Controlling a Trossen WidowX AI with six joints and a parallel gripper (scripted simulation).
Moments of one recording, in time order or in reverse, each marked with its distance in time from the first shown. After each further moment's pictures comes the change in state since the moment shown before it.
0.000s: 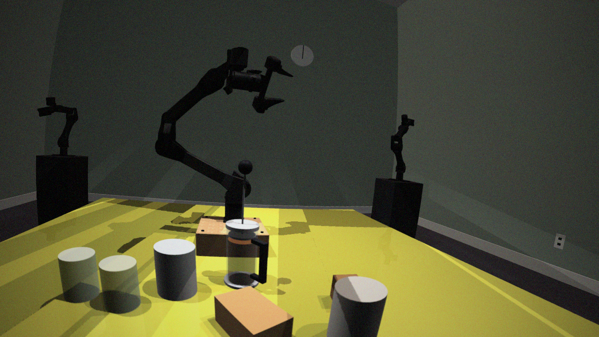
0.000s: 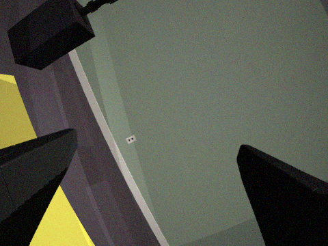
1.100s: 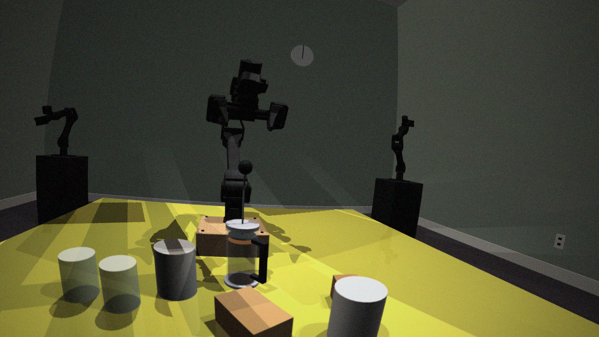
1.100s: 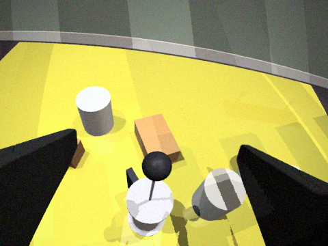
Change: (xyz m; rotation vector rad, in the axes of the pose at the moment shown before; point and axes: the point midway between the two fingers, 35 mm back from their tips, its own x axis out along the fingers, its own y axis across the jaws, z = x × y) arm -0.197 0.004 -0.269 1.116 1.314 -1.481
